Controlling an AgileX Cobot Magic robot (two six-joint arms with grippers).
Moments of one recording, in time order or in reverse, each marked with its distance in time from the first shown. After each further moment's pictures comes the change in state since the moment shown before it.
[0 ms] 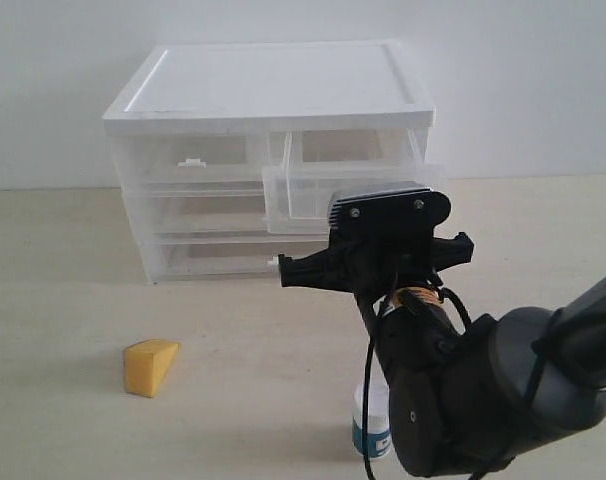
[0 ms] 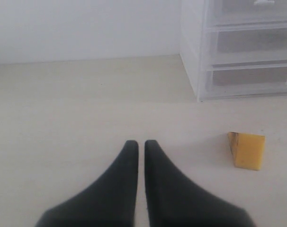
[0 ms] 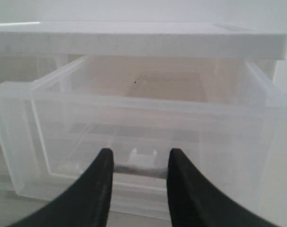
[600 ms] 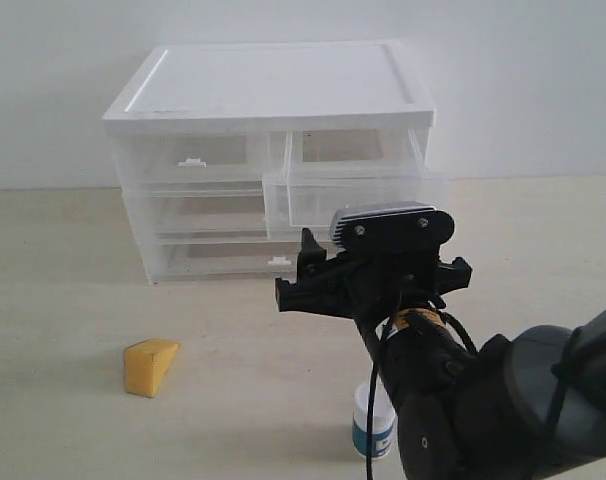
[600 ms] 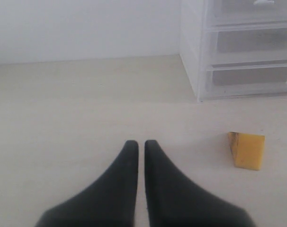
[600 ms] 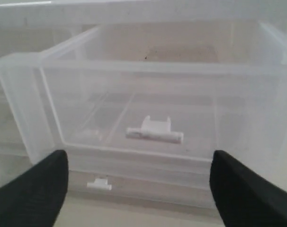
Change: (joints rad) left arm 0.000 0.000 0.000 0.000 0.000 0.000; right arm 0.031 -0.032 0.052 0.007 0.069 0.065
